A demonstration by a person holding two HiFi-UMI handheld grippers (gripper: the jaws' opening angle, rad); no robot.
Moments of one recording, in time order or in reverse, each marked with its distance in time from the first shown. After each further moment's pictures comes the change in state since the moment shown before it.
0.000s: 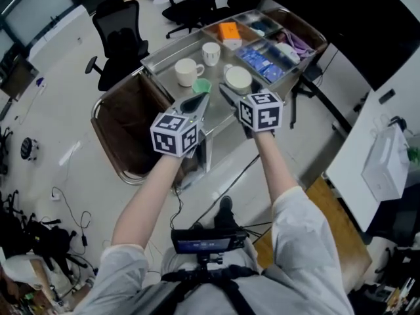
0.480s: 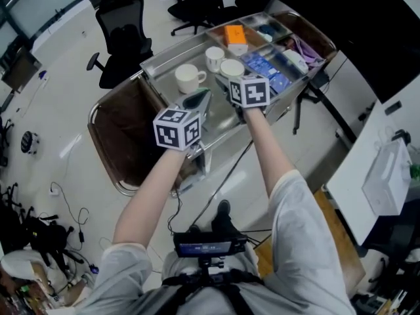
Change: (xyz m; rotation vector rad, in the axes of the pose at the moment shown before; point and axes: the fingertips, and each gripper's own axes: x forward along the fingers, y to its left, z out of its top) left arm 0.055 0.041 -0.003 -0.085 0.025 0.053; right arm 0.110 -0.044 -0.006 0.033 0.159 -0.003
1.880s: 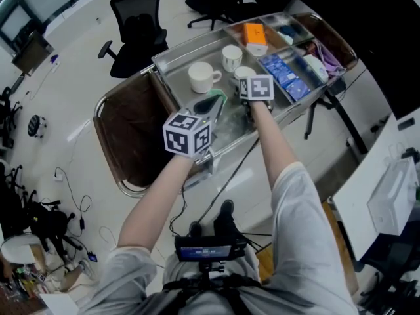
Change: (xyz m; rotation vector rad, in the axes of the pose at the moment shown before) left arm 0.007 0.018 -0.019 -0.022 0.020 0.032; right arm 0.083 -0.029 -0.059 0.066 0.211 -0.039
